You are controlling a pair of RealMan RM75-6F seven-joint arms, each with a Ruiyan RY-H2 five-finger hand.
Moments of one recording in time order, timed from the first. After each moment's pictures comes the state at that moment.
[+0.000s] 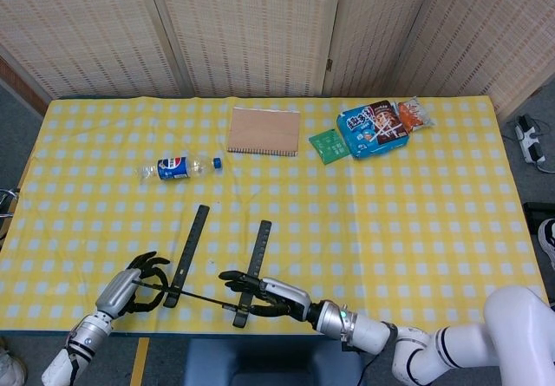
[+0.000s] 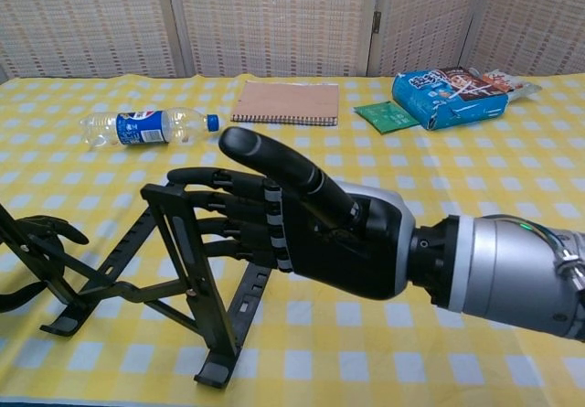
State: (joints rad) left arm -0.35 -1.39 0.09 -1.47 1.51 1.10 -0.42; right arm 0.89 -1.60 -0.10 -1.61 -1.68 0.99 1.43
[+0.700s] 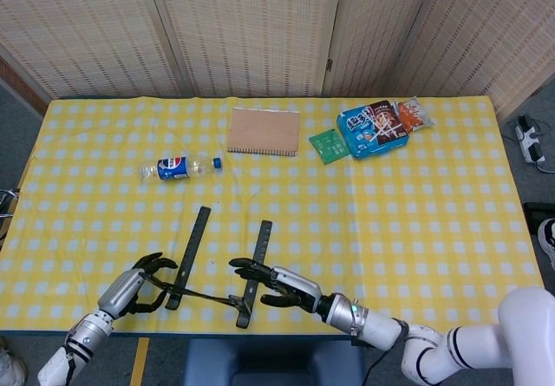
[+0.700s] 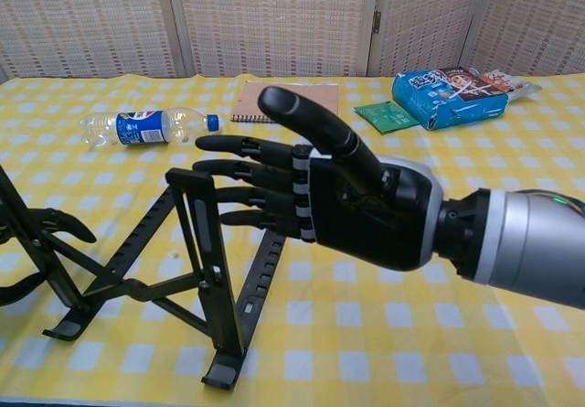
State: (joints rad) left arm -0.38 -1.31 0.09 -1.56 1.54 1.07 -0.47; right arm 0.86 -1.54 -0.10 -1.63 -1.68 1.04 1.42
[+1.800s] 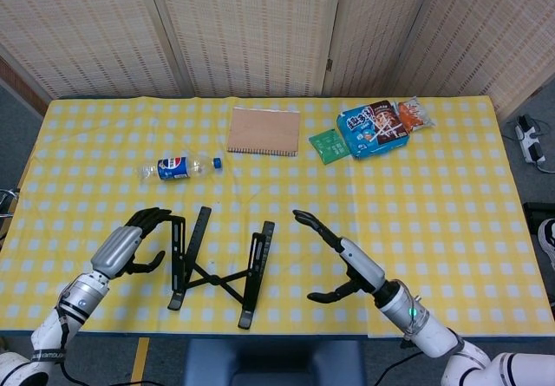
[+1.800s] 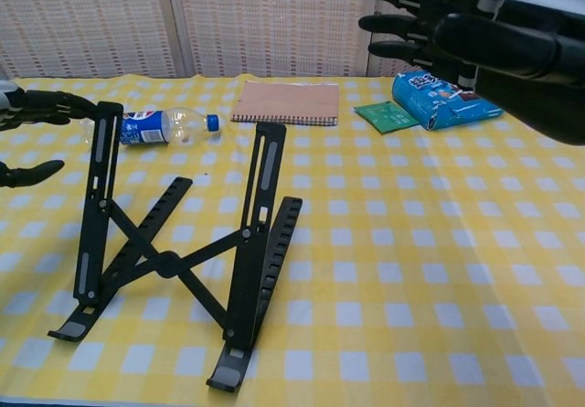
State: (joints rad) left arm -0.50 -1.16 -0.06 -1.70 1.44 1.03 -0.31; right arm 0.62 -1.36 -0.05 -1.71 -1.72 1.36 0.93
